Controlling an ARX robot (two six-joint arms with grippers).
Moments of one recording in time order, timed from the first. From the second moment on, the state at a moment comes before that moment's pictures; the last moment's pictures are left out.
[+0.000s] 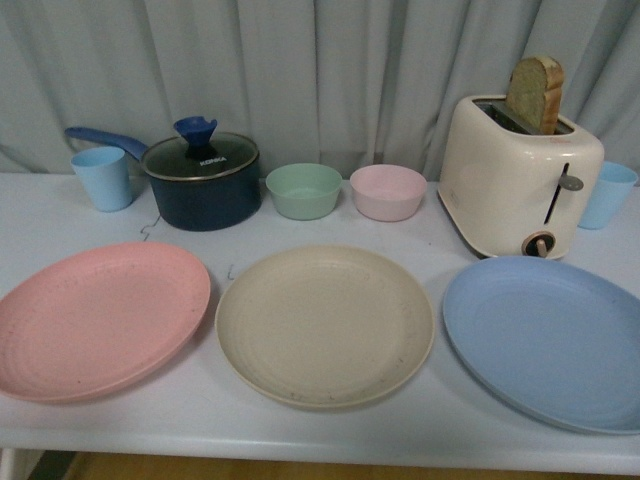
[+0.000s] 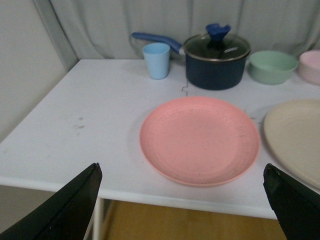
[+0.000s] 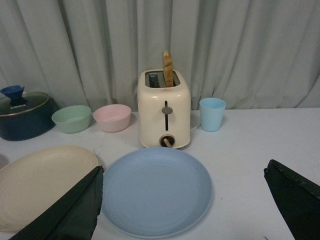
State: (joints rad) left arm -0.09 0.28 0.12 -0.08 -0.28 0.03; right arm 0.00 0.00 0.01 0.00 0.00 0.01
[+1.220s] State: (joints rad) left arm 0.28 1.90 1.08 -0.09 0.21 0.27; right arm 0.00 0.00 0.01 0.00 0.00 0.01
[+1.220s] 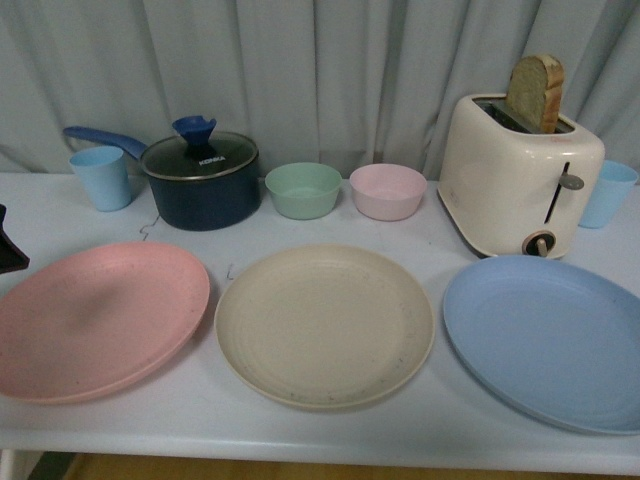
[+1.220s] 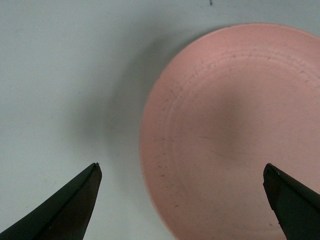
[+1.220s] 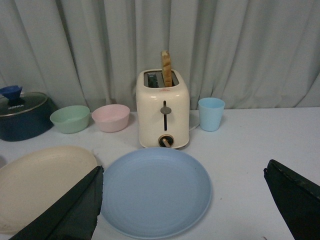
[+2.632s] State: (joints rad) left arm 0.40 1.95 1.16 -0.11 0.24 0.27; right arm 0.00 0.00 0.01 0.00 0.00 0.01
